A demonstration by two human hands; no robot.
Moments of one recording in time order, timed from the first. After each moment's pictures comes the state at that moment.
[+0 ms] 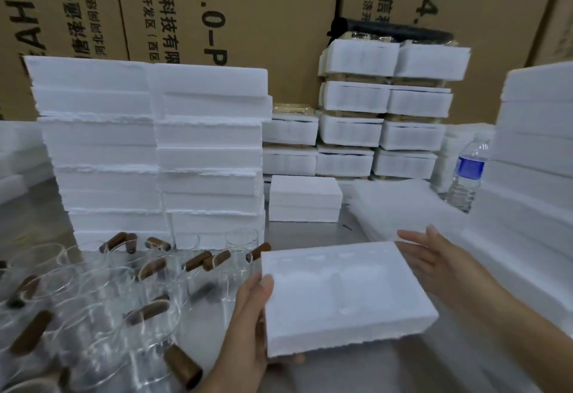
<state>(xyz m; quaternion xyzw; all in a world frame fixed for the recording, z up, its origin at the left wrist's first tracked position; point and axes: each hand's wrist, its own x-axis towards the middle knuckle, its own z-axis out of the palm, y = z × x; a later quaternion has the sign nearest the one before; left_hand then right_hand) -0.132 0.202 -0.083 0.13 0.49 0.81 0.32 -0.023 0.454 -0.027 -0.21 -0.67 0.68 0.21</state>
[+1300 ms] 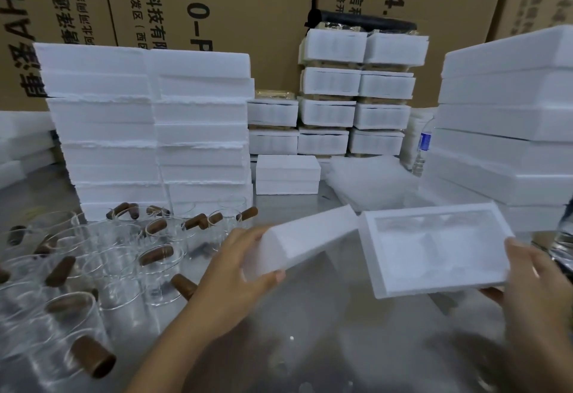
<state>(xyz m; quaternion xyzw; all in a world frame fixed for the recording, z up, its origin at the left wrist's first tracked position) -0.104 0.158 -0.071 0.44 0.73 0.52 -0.02 0.104 0.414 -0.066 -0.36 -0.52 0.49 0.60</state>
